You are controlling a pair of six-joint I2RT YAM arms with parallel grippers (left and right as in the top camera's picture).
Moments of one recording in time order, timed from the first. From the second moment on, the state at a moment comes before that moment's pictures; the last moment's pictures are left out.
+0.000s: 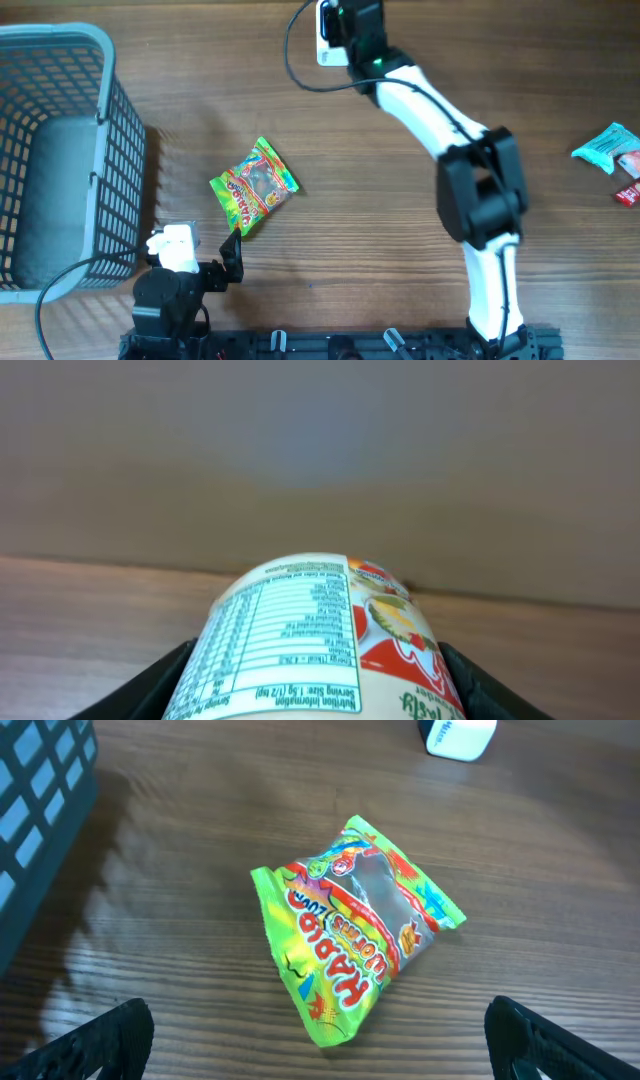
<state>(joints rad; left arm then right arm) -0.11 0.01 0.28 -0.79 0.03 -0.23 0.42 2.23 1.86 -0.06 0.33 0.10</state>
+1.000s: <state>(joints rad) -0.11 0.01 0.28 -0.79 0.03 -0.23 -0.59 2.27 1.99 -0.83 -0.07 0.27</state>
